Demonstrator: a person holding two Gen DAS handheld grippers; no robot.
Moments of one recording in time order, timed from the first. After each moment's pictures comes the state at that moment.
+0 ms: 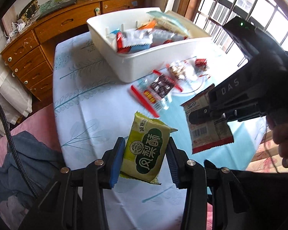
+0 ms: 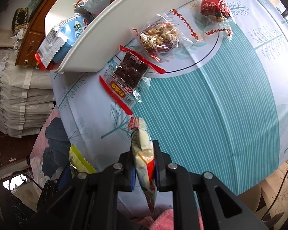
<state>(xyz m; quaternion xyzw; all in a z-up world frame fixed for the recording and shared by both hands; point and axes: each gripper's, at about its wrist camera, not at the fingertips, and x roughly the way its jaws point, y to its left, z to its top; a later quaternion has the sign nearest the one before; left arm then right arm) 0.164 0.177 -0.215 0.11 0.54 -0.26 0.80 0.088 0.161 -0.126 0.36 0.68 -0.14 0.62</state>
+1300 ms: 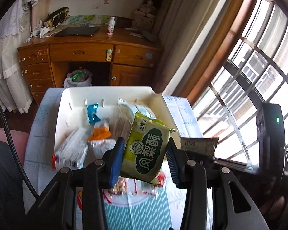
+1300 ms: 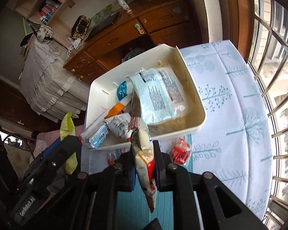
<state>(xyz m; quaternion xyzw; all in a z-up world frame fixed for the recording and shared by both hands) 0.273 0.013 -0.105 -0.07 0.44 -0.16 0.88 0.136 -0.024 0.000 0.24 0.55 0.01 0.80</state>
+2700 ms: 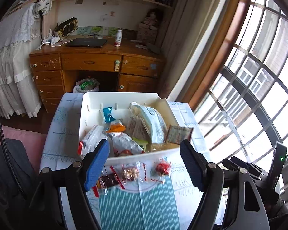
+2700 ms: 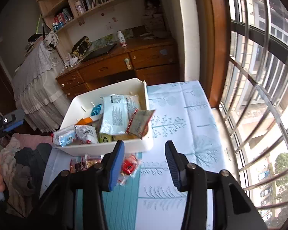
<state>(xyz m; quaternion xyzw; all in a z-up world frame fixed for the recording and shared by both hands) 0.193 0.062 -0.068 -0.06 0.40 -0.16 0.90 0.037 -0.070 0.020 0.12 0.44 -0.05 0.89</state>
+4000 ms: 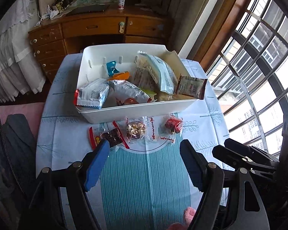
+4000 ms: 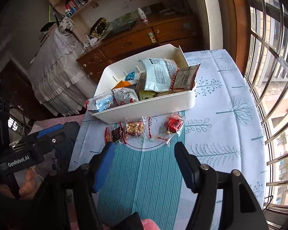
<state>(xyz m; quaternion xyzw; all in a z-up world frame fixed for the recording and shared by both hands) 0.184 0.038 -0.141 -0.03 0.53 -0.12 0.84 0.021 -0.004 0.002 0.18 0.51 0.04 0.84</state>
